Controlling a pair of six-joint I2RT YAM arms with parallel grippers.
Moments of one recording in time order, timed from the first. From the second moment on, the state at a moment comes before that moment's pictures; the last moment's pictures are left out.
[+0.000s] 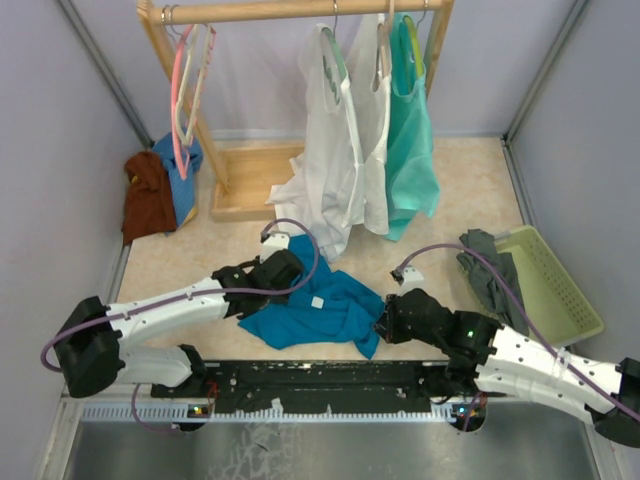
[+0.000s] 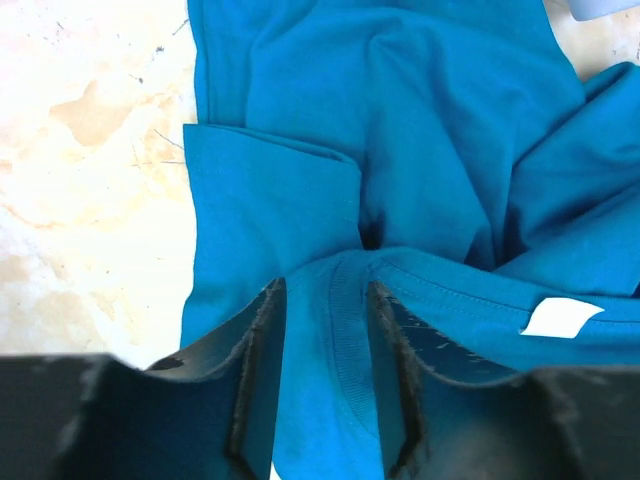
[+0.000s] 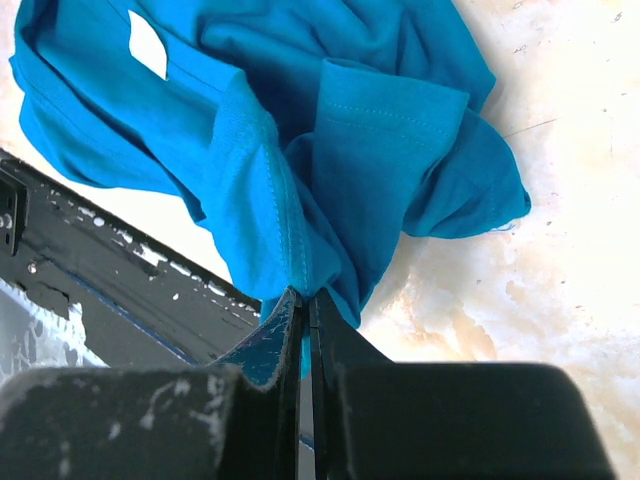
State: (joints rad) left arm -0.99 1.26 0.76 -0.53 -0.52 -0.69; right arm 1.07 0.59 0.39 -0.54 0.19 0.82
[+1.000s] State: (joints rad) left arm -0.98 1.25 0.79 -0.62 -0.43 -0.66; right arm 1.07 0.60 0.40 -0.54 0.19 0.82
